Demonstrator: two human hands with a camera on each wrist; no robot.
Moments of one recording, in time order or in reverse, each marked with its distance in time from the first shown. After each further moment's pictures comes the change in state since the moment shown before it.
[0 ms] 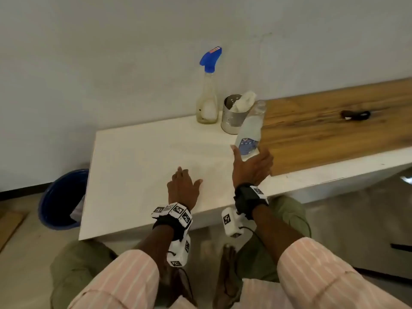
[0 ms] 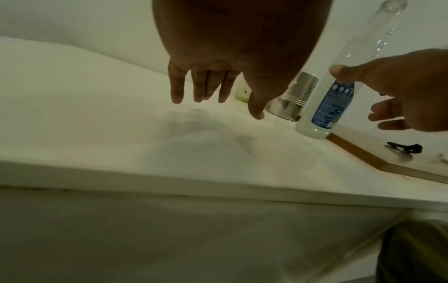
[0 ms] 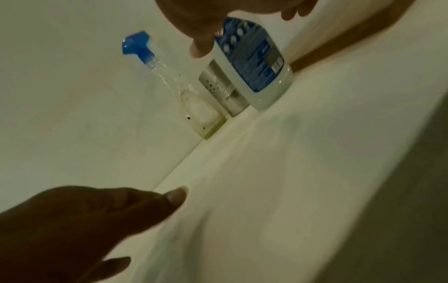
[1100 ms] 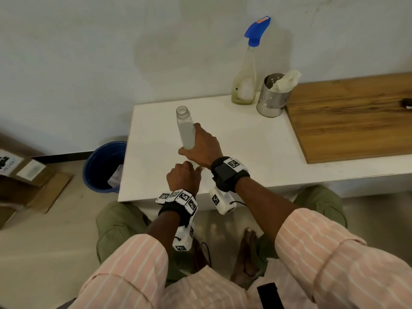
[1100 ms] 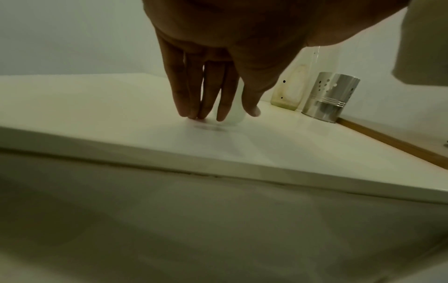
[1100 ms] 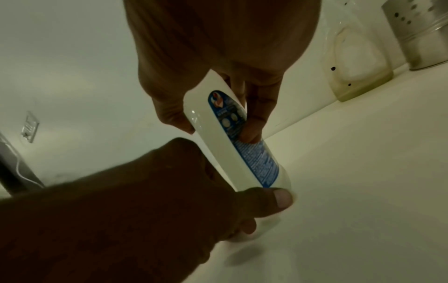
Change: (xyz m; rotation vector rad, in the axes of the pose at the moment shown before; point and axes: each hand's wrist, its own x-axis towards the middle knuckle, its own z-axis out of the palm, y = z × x) left_hand -0.035 -0.065 -0.031 0.230 0.174 -0.208; right_hand -0.114 -0.110 0.033 0.034 -1.011 -0.624
